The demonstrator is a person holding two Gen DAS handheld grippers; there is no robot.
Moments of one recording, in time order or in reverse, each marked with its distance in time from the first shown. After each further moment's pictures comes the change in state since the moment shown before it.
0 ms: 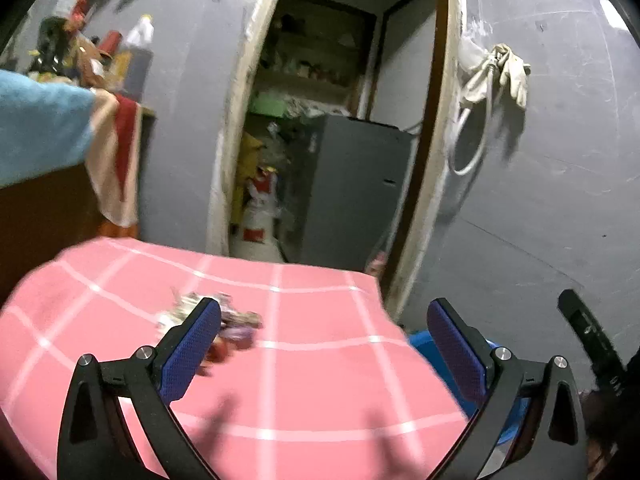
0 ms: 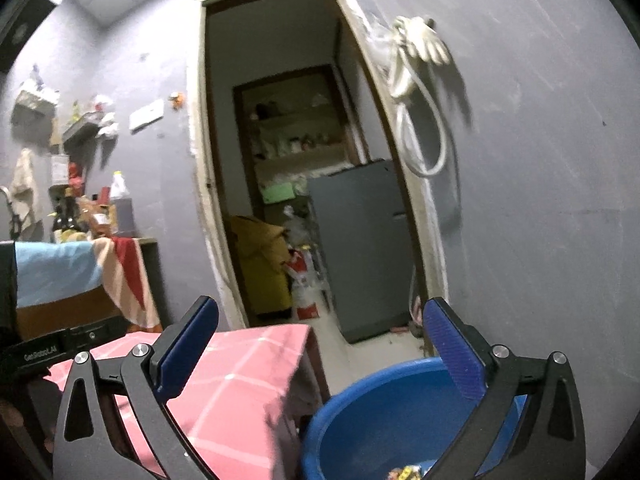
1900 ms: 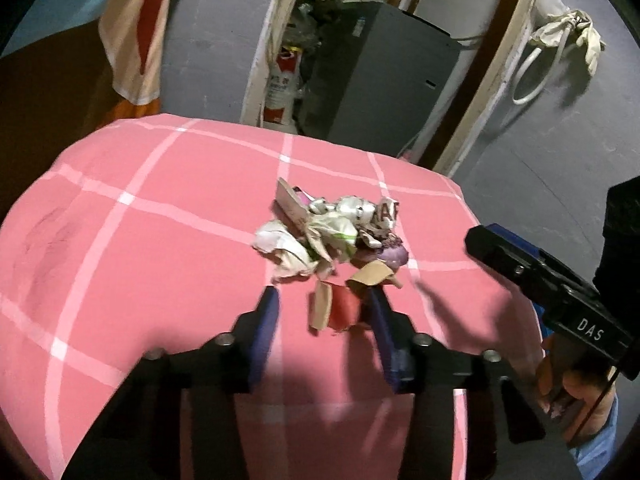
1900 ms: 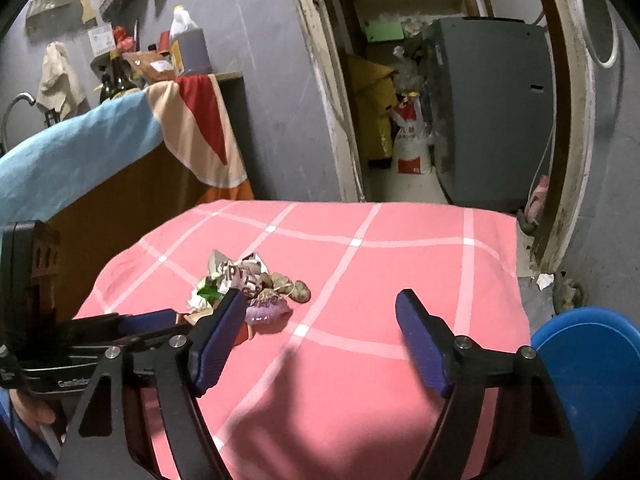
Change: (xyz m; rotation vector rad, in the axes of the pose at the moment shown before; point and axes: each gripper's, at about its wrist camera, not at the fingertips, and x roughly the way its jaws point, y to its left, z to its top) left arm 0.060 0.125 -0.023 -0.133 0.478 -0.042; right arm 0.159 0.136 -0.048 -0.101 0.643 0.324
